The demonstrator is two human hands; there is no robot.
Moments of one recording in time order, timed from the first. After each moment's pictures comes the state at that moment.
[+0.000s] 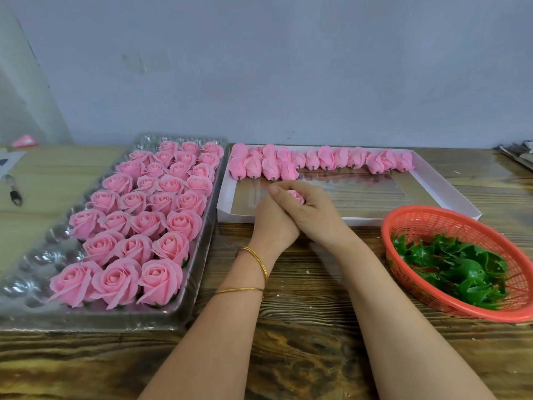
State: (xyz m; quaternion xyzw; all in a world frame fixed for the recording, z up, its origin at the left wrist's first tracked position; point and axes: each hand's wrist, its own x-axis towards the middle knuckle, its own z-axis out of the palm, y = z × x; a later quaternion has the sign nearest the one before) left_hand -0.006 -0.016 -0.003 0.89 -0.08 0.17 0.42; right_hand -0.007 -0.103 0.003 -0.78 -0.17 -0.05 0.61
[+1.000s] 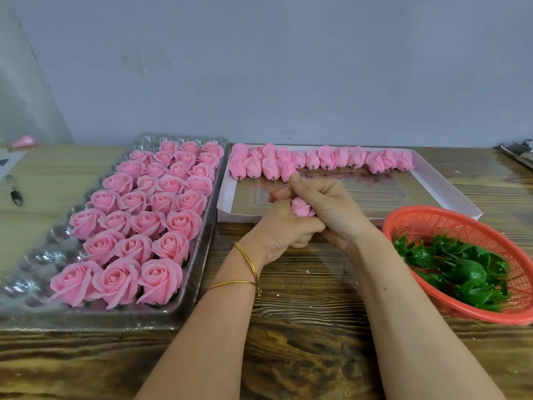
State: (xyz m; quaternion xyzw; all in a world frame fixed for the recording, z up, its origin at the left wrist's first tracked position) left_hand -0.021 -0.015 0.000 0.68 -0.14 -0.13 0.71; right_hand -0.016 -0.117 0.023 -0.64 -0.14 0.07 0.75
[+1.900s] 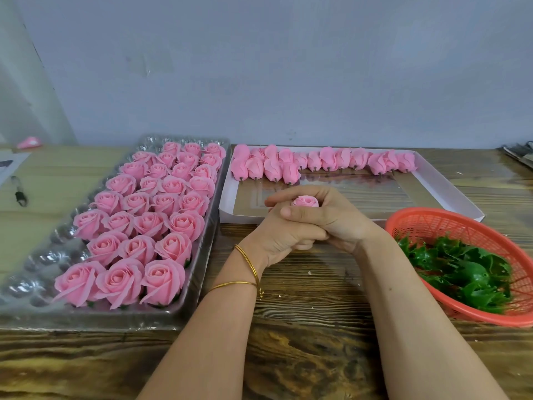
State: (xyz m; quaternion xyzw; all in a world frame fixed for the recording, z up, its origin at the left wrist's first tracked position) left_hand -0.032 -0.015 0.011 0.69 -0.13 -0.13 0.70; right_hand -0.011 -0.130 0.018 -0.66 -0.21 0.16 0.70
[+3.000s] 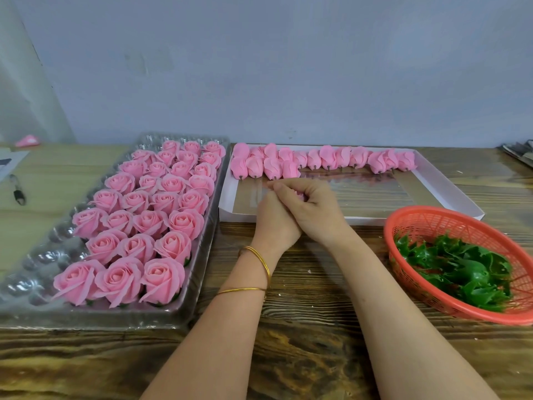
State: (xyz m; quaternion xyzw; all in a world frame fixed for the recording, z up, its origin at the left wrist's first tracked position) left_hand -0.010 -0.017 -0.003 0.83 -0.06 0.19 0.52; right_hand -0.011 -0.098 0.011 -0.77 -0.18 -0.10 0.60
